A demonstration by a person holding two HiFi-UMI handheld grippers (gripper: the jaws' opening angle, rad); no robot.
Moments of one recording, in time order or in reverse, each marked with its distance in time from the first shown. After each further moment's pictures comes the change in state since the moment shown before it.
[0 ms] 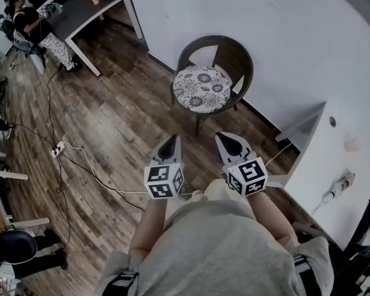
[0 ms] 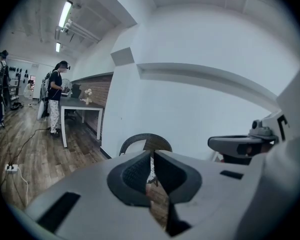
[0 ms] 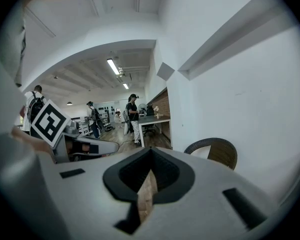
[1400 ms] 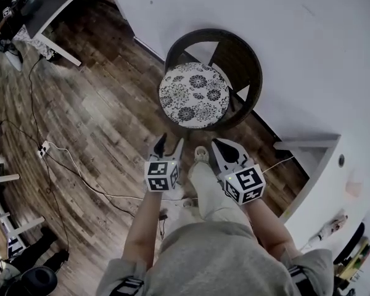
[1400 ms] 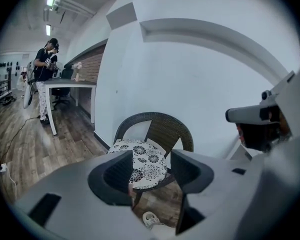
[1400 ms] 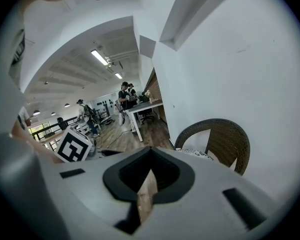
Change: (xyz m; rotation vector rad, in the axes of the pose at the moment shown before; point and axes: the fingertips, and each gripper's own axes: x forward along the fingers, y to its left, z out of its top) left arm 0.286 0.066 -0.077 -0.019 0.222 -0.015; right arm 0.181 -0.178 -0.057 0.123 0.176 0.047
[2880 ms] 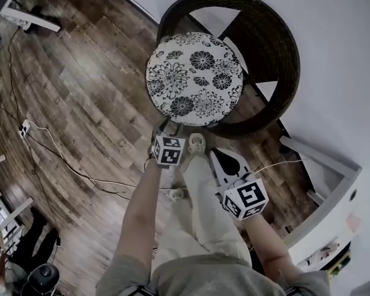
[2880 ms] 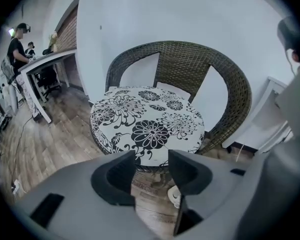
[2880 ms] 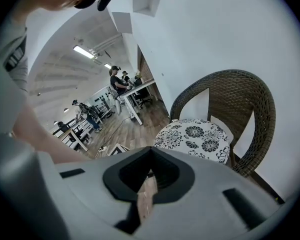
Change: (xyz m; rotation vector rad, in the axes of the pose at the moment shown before) left arm 0.242 0.088 -0.213 0.178 0.420 0.067; right arm 0.120 -0.083 -0.140 0.169 0.189 0.055
